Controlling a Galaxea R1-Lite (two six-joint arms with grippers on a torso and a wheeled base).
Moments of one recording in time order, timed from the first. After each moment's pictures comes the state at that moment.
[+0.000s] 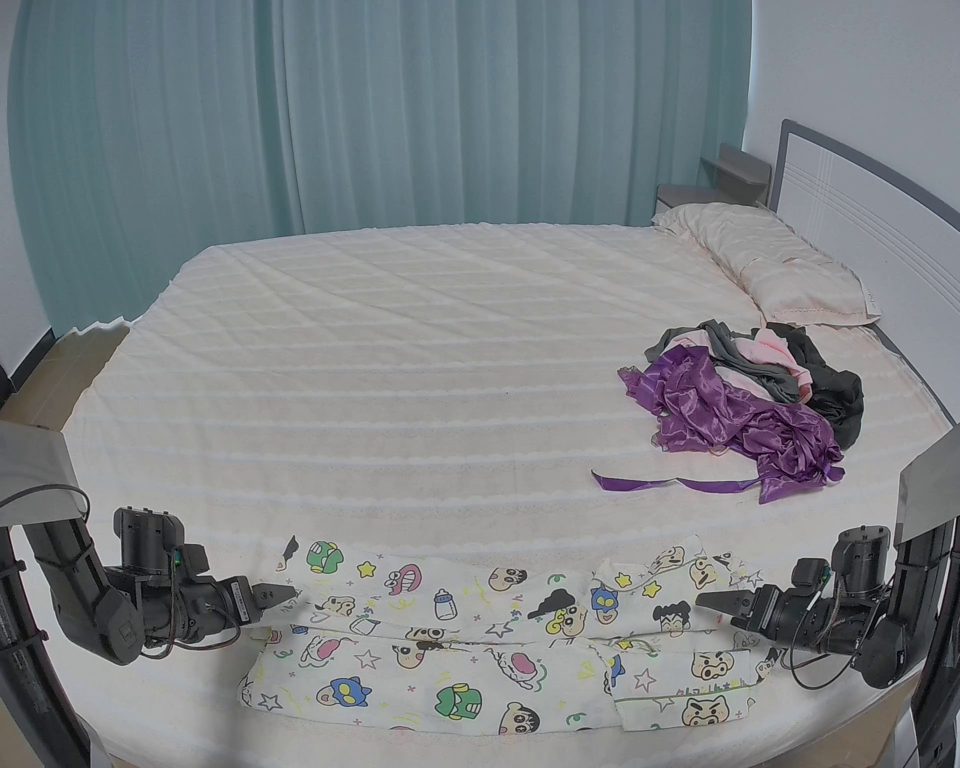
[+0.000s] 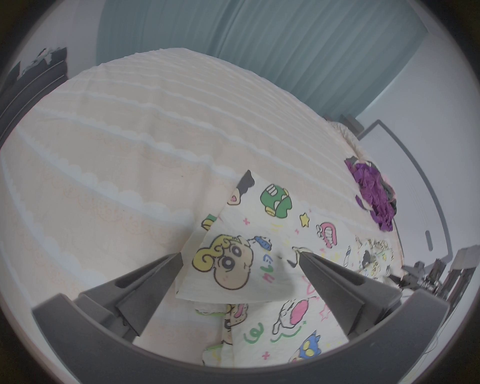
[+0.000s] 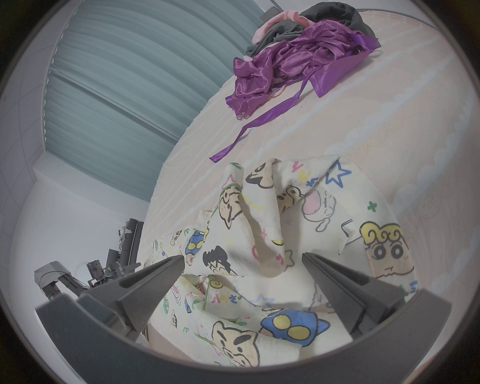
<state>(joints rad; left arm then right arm) 0.01 2.07 -0.28 -1.00 -0.28 -0.36 0.09 2.20 -0.02 -1.54 0.42 0.63</state>
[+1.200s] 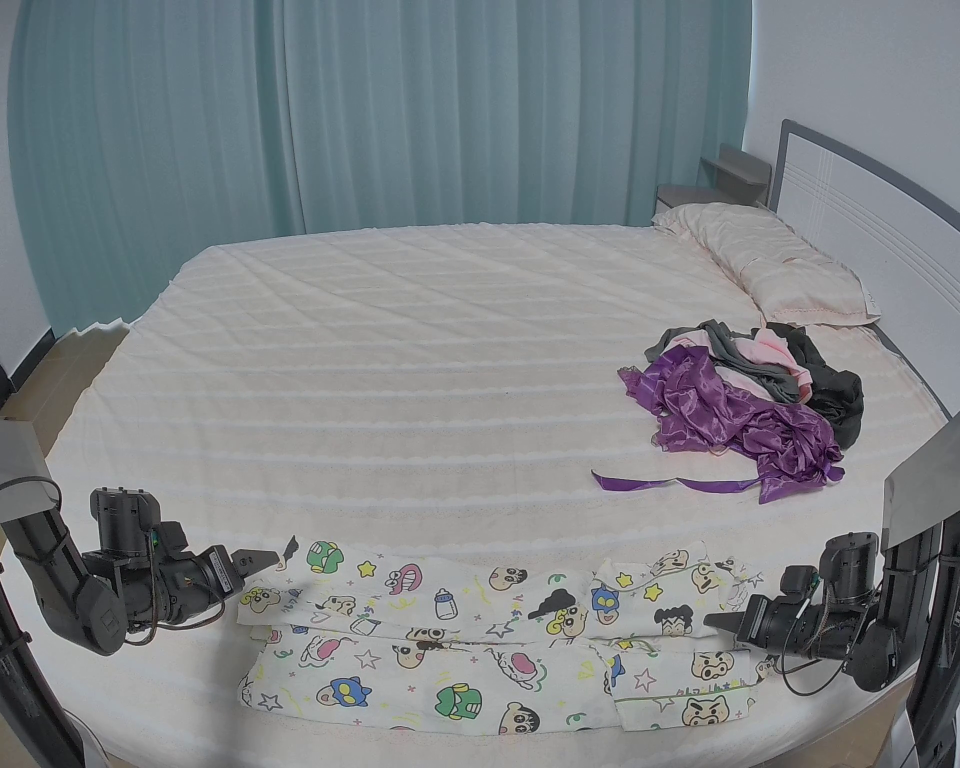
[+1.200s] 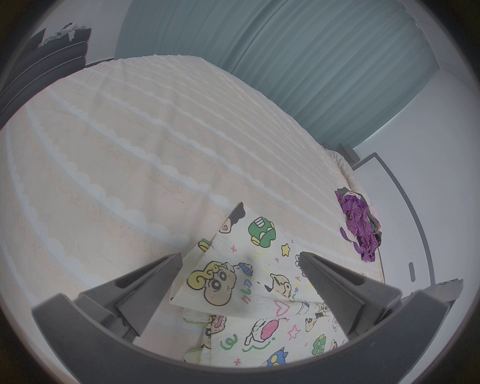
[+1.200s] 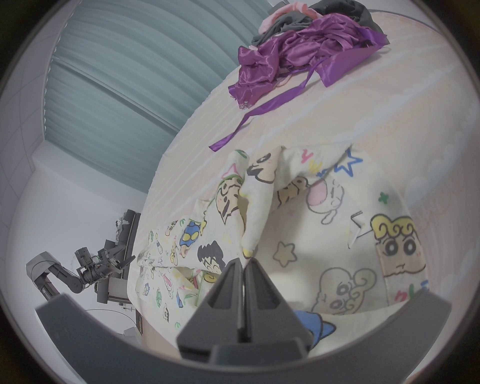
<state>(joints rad) 0.06 1.98 -0.29 -1.00 -0.32 -0.50 0.13 2.25 -0.02 -1.55 0.41 0.59</state>
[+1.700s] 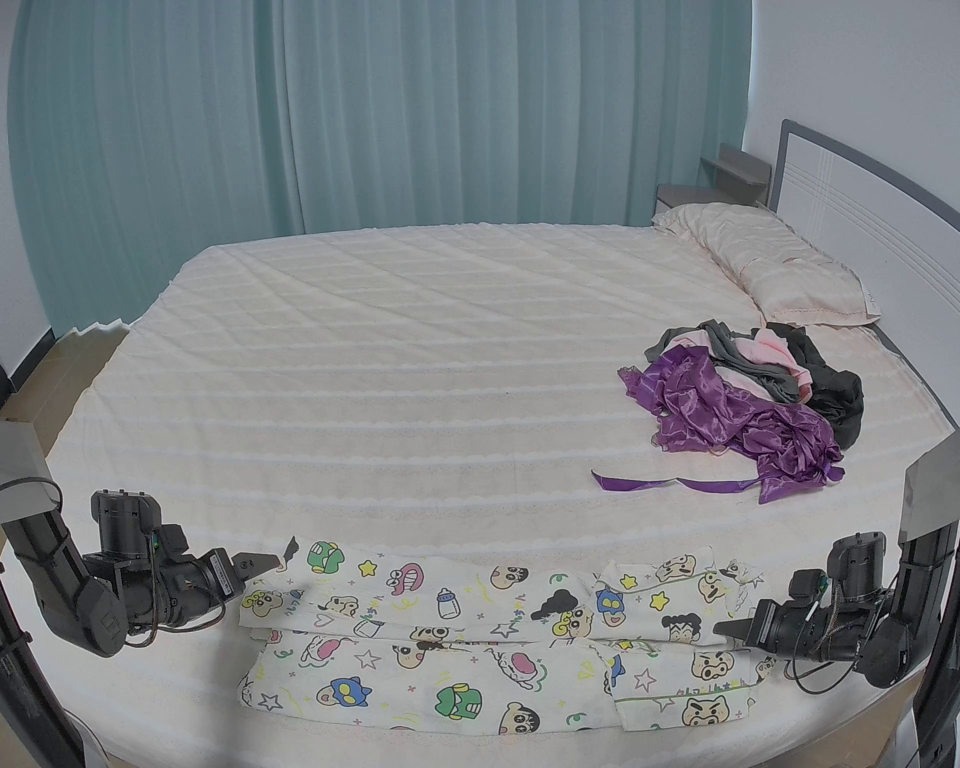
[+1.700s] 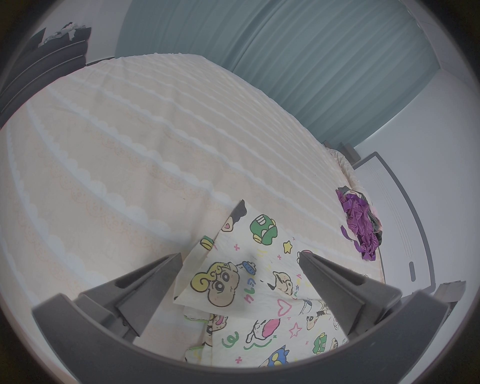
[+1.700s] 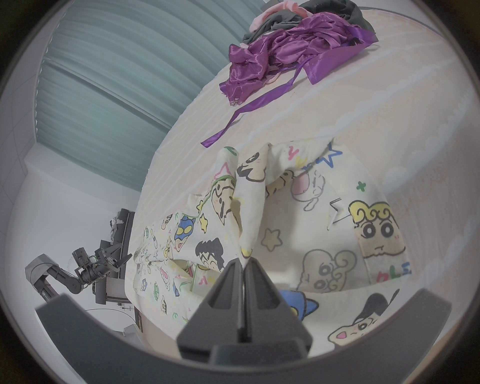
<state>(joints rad) 0.06 1.98 -0.29 -1.00 -0.32 -0.50 0.10 2.17 -0.02 -1.42 0.40 0.57</state>
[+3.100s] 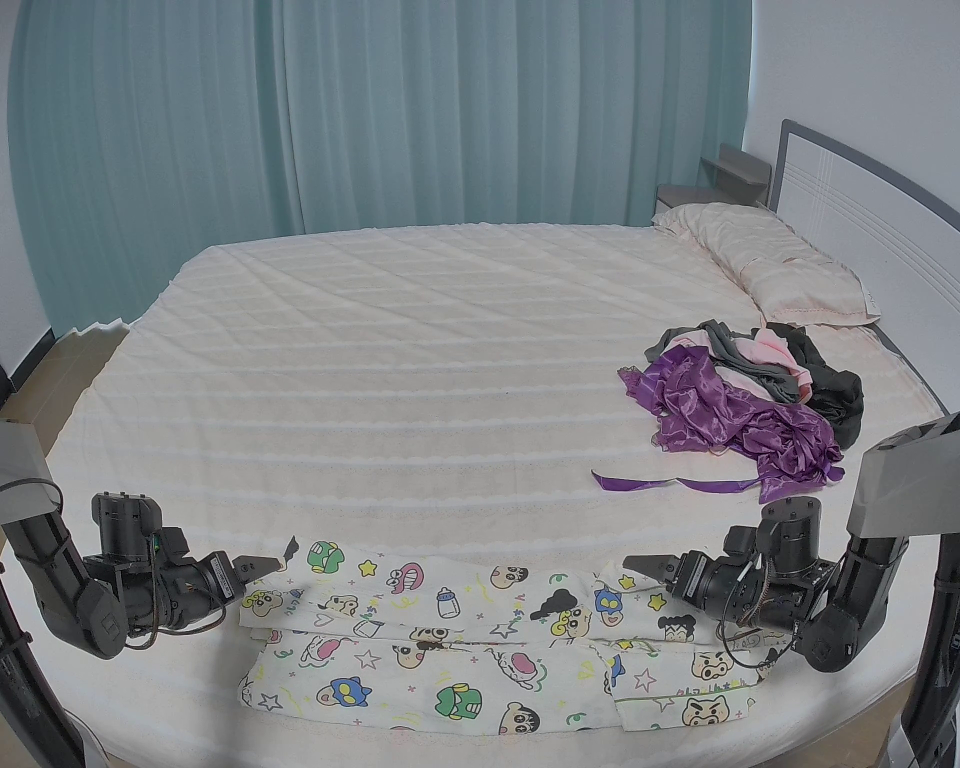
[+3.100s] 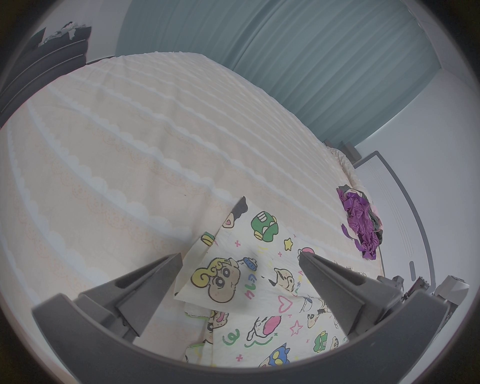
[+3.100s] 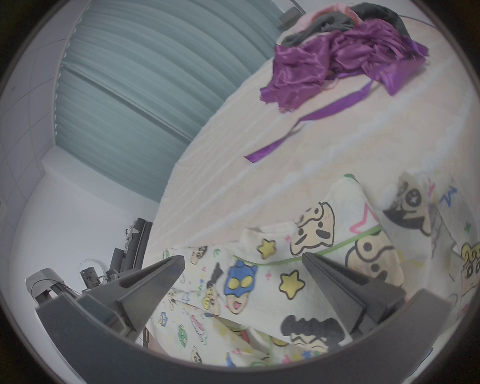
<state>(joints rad) 0.05 1.98 -0.28 -1.00 -0.32 -0.50 0.35 2.19 -0.33 -1.35 0.24 0.76</state>
